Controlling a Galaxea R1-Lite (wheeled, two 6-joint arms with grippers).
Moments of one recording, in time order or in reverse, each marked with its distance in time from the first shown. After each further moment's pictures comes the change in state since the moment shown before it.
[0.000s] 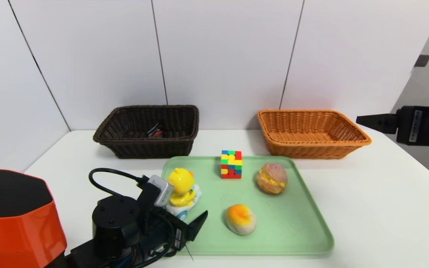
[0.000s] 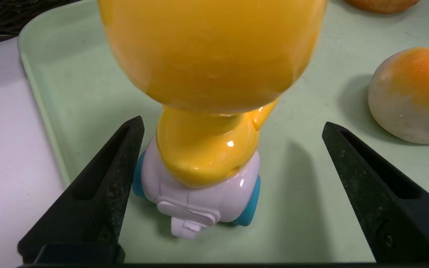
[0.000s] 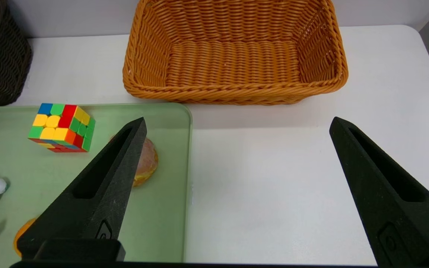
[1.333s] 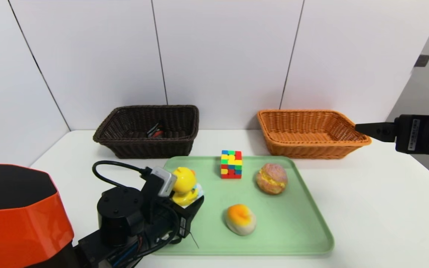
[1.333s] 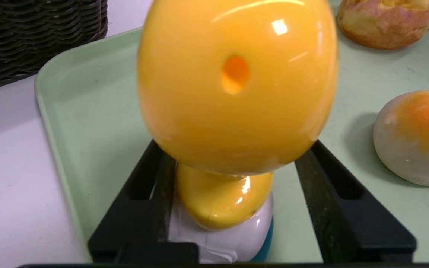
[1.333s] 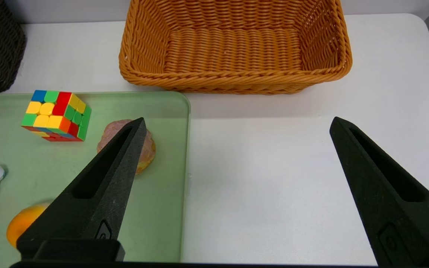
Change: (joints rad) left arm 0.014 0.012 -0.064 -0.005 0.001 0.020; right arm 0.006 -0.009 0.036 -0.001 0.002 0.000
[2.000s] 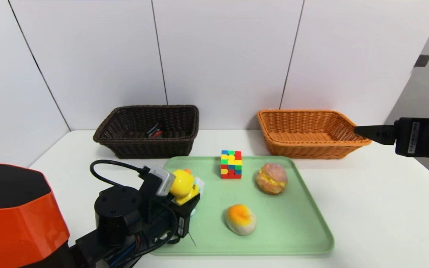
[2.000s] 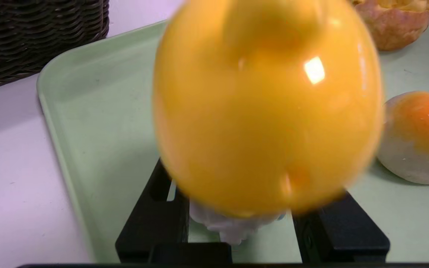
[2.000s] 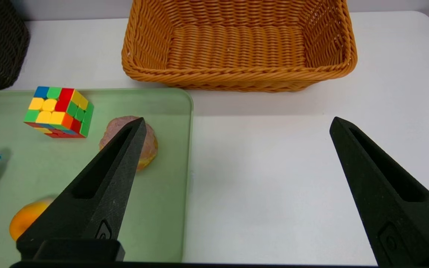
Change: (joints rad) left arm 0.005 -0.023 0.003 0.011 -0.005 -0.003; right arm 0.000 -0.008 0.024 -0.018 0.010 0.001
